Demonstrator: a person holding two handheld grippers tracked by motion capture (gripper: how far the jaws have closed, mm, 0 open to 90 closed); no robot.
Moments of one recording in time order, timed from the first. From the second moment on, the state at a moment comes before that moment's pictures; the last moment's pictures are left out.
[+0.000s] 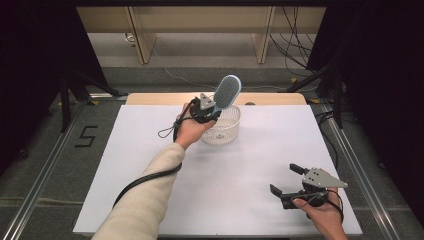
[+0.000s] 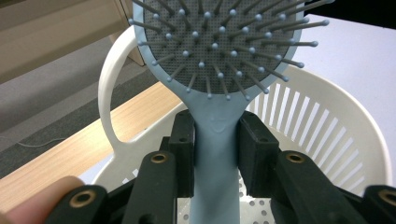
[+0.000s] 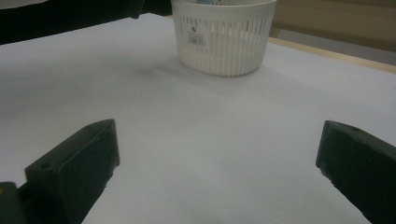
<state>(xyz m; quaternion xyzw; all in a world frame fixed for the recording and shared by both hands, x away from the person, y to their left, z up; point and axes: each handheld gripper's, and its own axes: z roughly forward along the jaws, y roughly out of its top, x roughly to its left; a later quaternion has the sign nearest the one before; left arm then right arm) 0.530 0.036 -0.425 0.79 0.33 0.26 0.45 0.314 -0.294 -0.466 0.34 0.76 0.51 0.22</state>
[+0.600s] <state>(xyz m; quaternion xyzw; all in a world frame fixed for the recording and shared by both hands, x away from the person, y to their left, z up) 0.520 0.064 -0.404 0.80 0.35 0.23 0.43 0.315 -0.294 -0.467 0.34 0.76 0.51 0.22</state>
